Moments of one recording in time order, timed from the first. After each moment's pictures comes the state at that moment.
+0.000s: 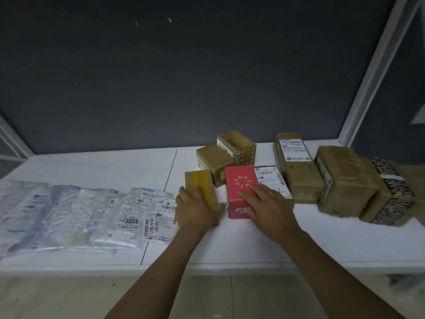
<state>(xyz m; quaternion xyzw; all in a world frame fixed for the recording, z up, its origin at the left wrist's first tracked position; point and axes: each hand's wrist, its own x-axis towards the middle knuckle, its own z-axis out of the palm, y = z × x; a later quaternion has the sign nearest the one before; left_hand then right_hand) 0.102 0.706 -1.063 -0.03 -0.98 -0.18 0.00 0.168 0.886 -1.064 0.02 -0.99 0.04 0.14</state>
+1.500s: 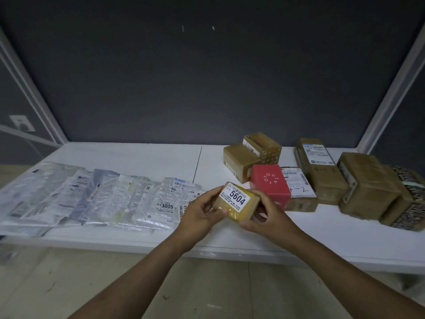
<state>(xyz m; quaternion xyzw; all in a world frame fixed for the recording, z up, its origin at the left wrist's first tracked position) 0.165 0.594 -1.026 -0.19 -0.73 -0.65 -0.10 0.214 0.796 -1.025 0.02 -0.81 0.58 -0.01</state>
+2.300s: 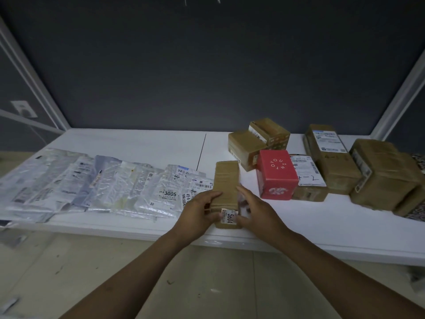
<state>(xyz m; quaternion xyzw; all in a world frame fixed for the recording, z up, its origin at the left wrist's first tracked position) 0.143 0.581 -1.076 -0.21 -0.86 -0.47 -0.04 0.185 0.776 -1.078 0.05 -0.91 0.41 0.01</state>
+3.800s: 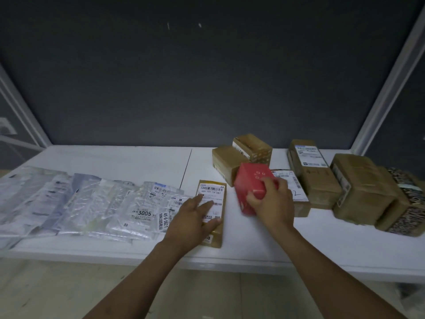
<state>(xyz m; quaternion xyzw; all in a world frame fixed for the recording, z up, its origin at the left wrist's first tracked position) 0.126 0.620 -1.066 -0.21 -0.95 -0.21 -0.01 0.149 0.835 -1.052 -0.20 -0.93 0.23 0.20</state>
